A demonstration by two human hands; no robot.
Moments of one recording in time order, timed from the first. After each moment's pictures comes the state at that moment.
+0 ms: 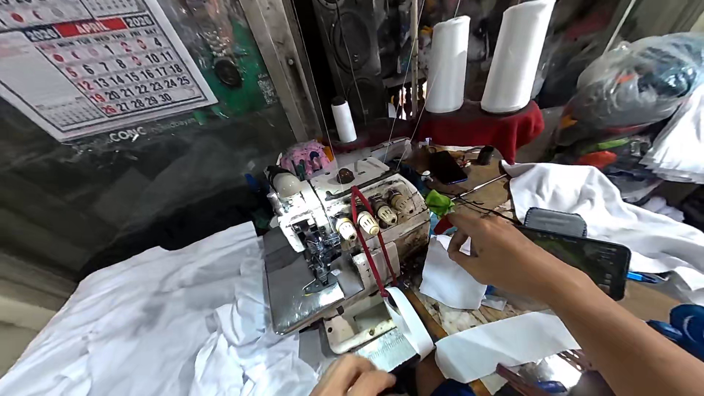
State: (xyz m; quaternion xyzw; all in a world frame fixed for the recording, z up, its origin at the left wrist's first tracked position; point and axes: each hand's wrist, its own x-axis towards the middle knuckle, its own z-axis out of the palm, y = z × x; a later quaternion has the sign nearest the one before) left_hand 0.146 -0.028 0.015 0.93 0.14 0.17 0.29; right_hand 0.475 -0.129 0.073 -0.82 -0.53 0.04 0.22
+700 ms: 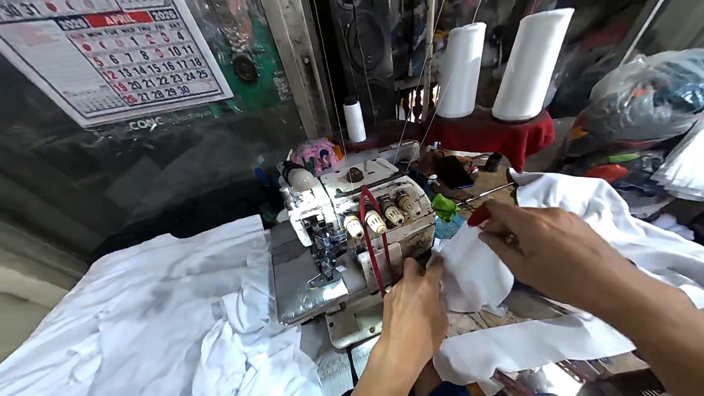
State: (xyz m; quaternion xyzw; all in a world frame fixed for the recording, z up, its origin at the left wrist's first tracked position) left_hand 0.315 -0.035 0.021 0.93 0.25 0.09 0.24; right_hand 0.468 -0.162 0.116 -0.79 -0.56 -0.16 0.16
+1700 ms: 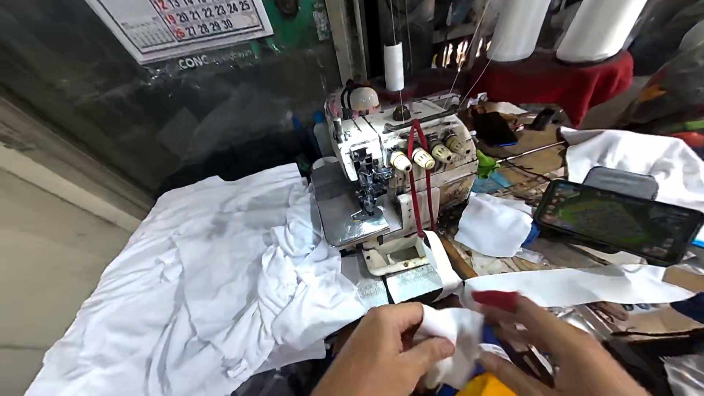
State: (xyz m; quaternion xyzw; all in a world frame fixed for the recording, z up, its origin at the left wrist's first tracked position) left_hand 0.139 -0.053 0.016 0.81 0.14 0.12 0.56; right_hand 0.319 -0.238 0.017 -0.67 -0.54 0.22 0.46
